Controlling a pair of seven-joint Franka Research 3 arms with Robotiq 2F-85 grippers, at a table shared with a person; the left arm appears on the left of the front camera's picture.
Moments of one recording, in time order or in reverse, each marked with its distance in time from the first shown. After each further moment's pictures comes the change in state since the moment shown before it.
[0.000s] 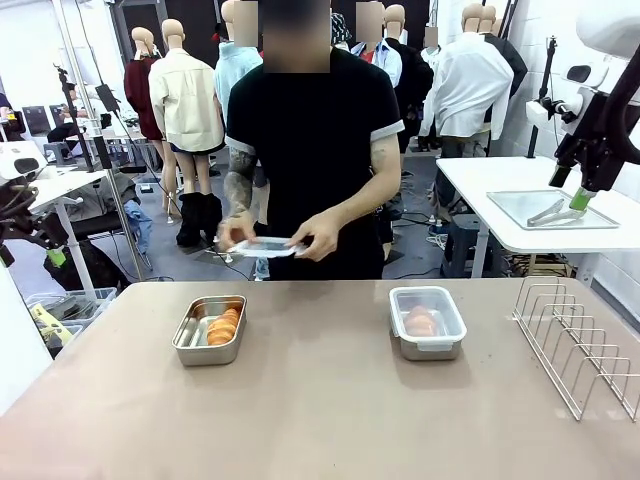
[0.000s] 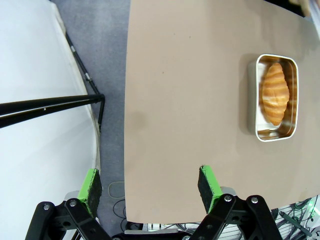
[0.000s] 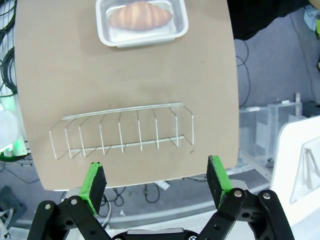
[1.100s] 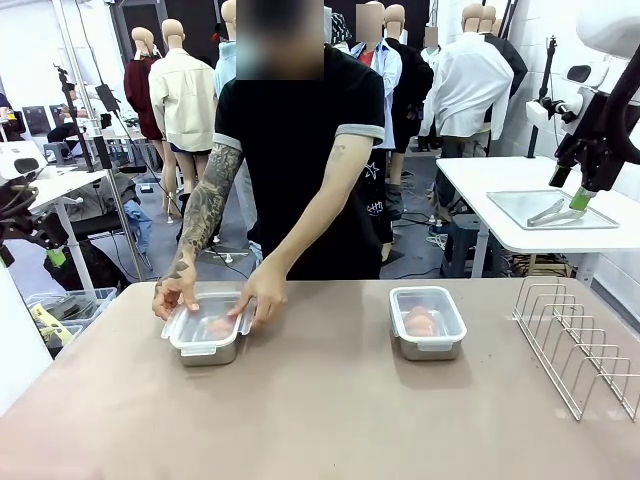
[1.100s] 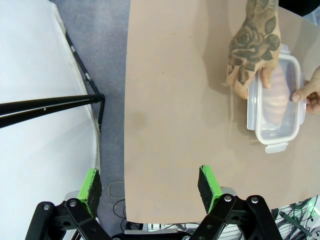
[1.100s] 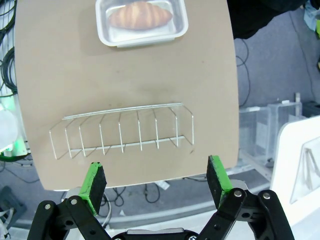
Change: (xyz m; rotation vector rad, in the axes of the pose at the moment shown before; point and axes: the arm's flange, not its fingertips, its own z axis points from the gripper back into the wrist) left arm 0.000 0.000 0.000 0.000 0.000 0.000; right arm 0.000 0.000 0.000 0.000 0.000 0.000
